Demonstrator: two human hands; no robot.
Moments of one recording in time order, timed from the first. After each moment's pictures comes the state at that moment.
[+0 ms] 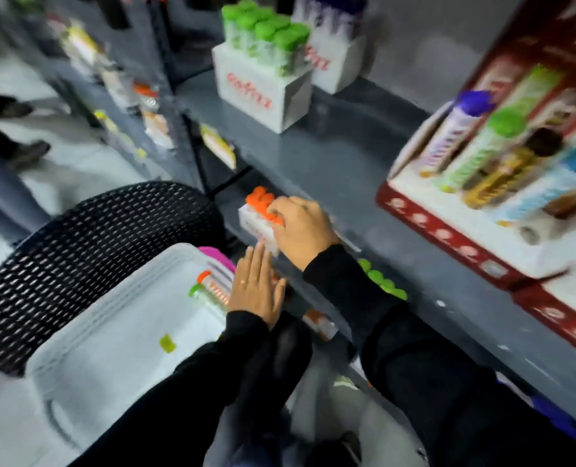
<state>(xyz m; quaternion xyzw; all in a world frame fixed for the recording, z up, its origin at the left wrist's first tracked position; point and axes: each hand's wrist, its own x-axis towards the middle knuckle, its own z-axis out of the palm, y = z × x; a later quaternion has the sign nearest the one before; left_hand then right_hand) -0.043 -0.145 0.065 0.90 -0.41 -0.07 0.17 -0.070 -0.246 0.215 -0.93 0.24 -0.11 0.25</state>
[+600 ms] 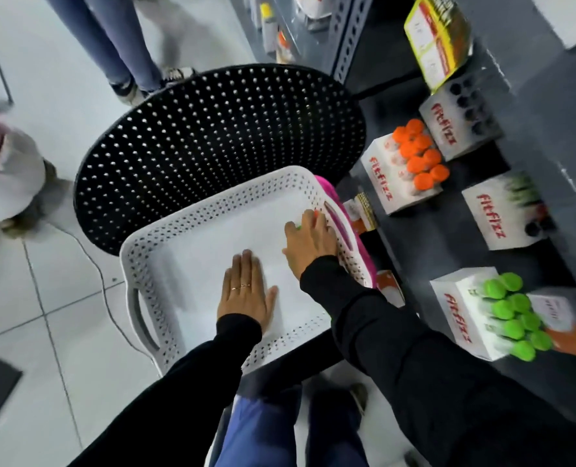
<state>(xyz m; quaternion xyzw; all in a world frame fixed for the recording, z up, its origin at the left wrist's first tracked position) -0.028 0.018 -0.051 0.96 -0.14 -0.25 0.07 0.026 -0.119 0.007 -0.97 0.10 0.20 0.05</state>
